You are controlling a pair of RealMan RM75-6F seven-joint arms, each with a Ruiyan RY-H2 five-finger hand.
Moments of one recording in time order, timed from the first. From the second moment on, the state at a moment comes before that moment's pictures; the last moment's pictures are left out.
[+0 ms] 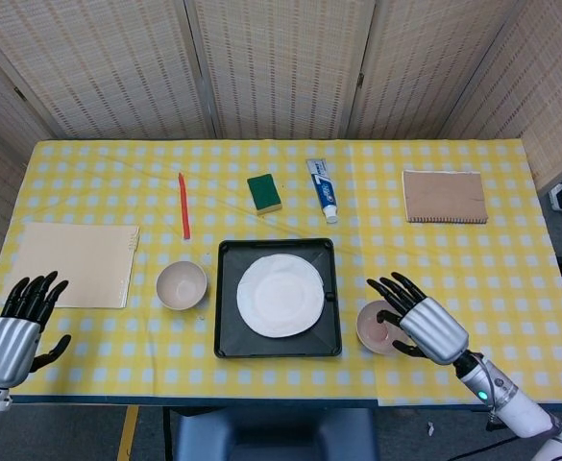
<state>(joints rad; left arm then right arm) -0.16 -1.20 -0.01 -1.44 1.64 1.54 0.01 0.44 -1.27 -0.16 -1.37 -1.82 1.43 0.07</state>
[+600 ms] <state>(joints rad) -0.16 -1.21 -0.01 -1.44 1.64 1.53 0.03 0.36 -1.36 -0.20 -1.14 -1.82 1.41 0.20</state>
